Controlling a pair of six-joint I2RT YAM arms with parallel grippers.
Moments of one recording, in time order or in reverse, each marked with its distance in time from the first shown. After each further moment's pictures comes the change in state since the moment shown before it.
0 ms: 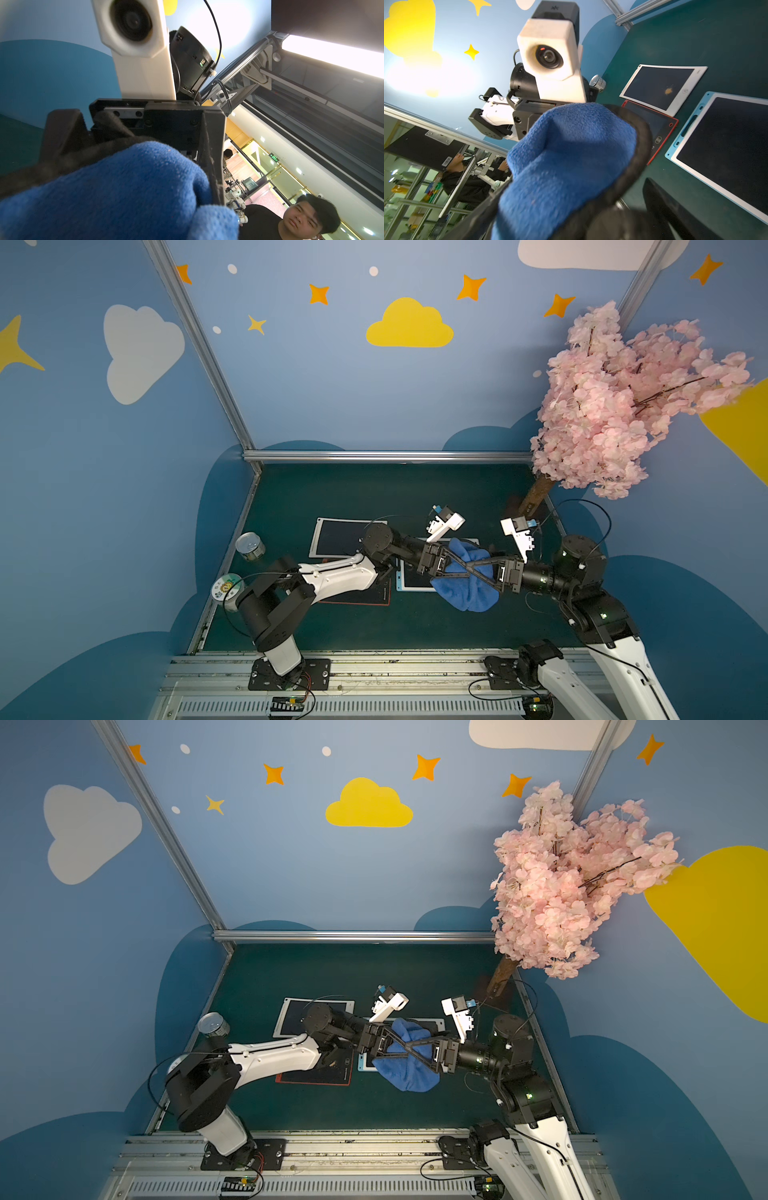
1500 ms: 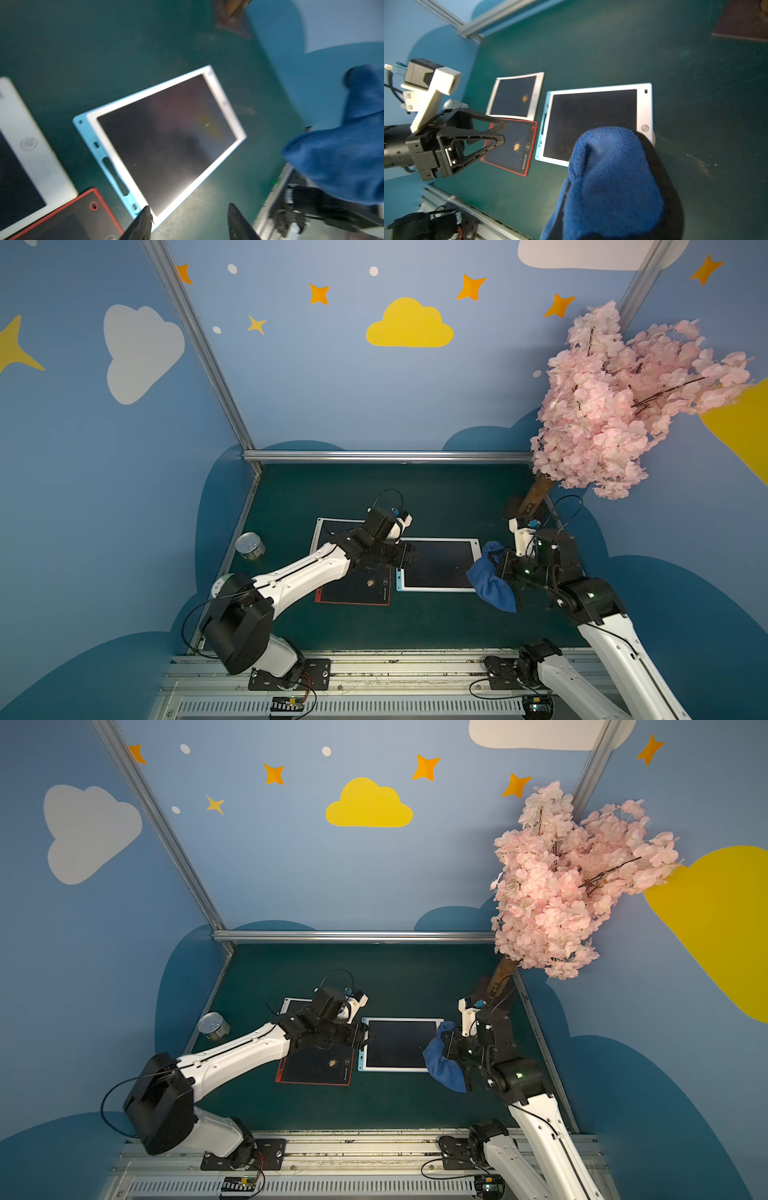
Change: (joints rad) left arm 0.186 -0.146 0.016 -1.643 -0.887 1.043; right arm 0.020 0.160 -0.010 -0.292 0.771 -0.231
